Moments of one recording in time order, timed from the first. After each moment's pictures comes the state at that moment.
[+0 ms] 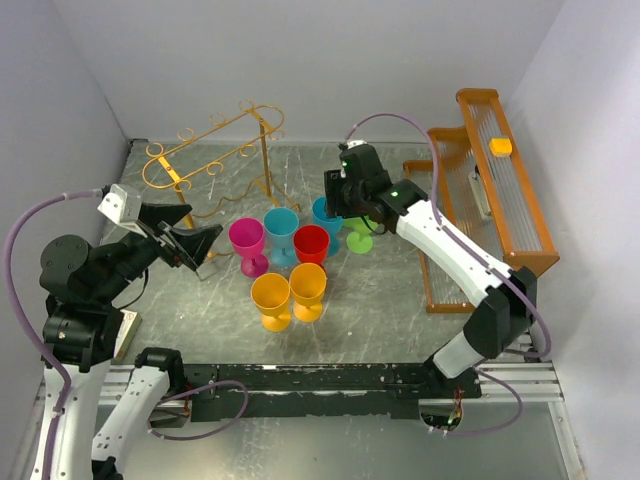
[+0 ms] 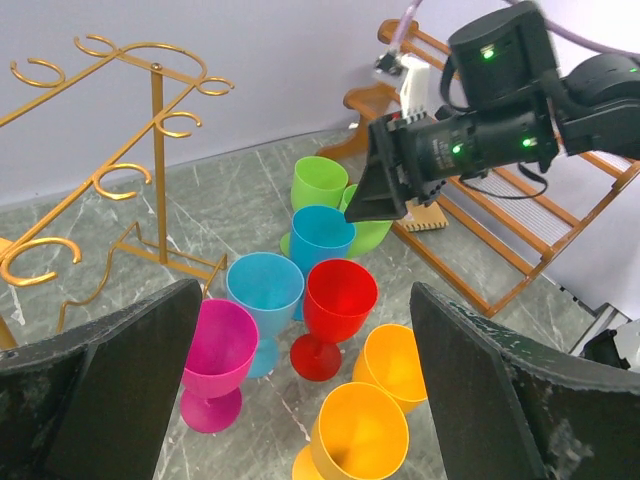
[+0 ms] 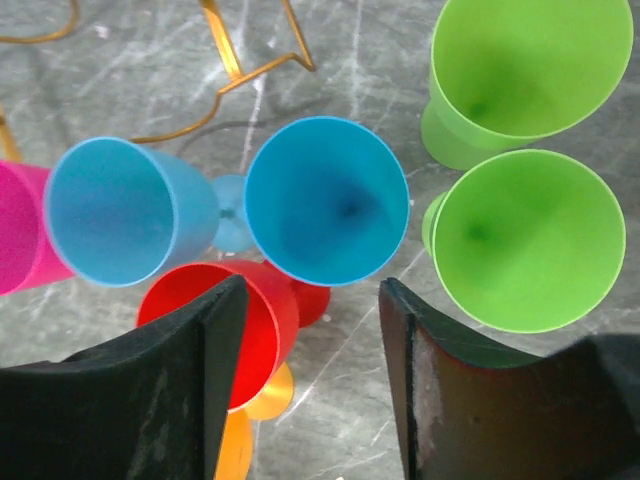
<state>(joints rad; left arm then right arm) -0.13 0.57 1.02 -0.36 0.55 -0.27 0.62 1.52 1.46 -0.65 0.12 0.36</state>
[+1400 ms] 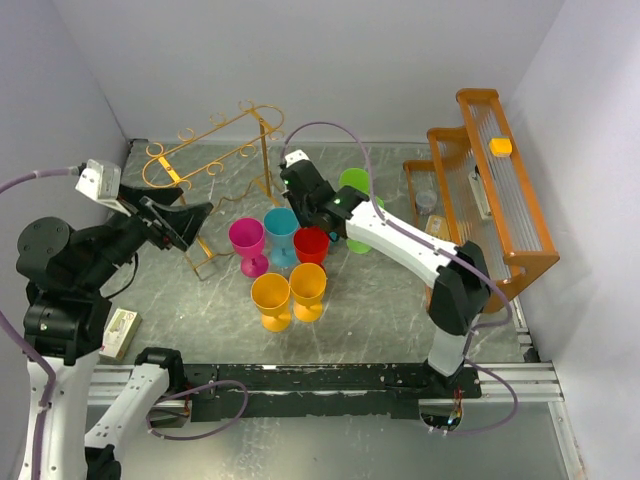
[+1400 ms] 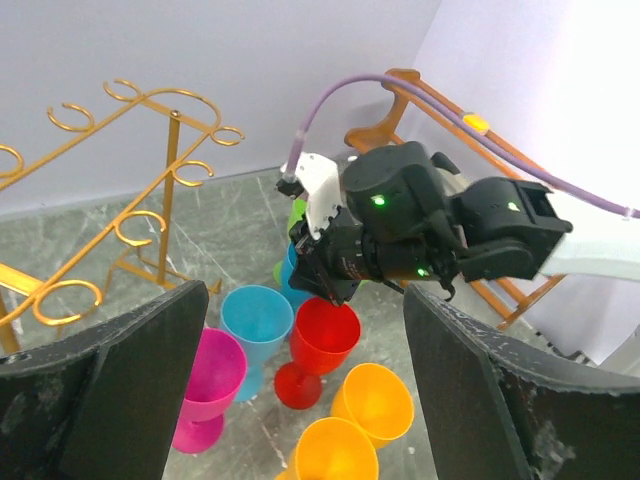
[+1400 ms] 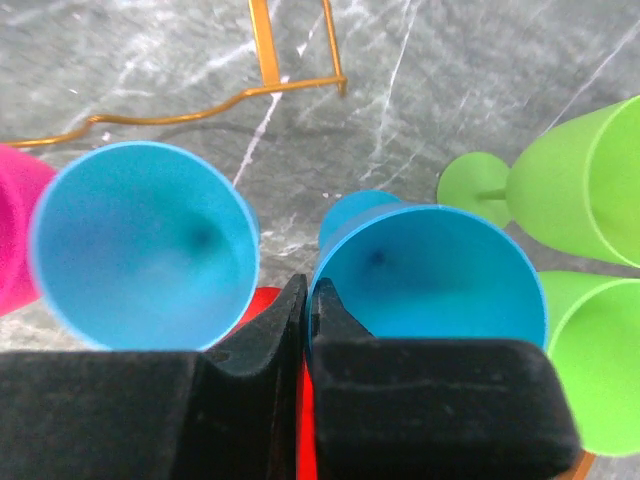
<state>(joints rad) -0.13 0.66 1.21 -0.43 0.48 -0.34 0.82 1.82 1.63 -0.63 0.34 0.15</state>
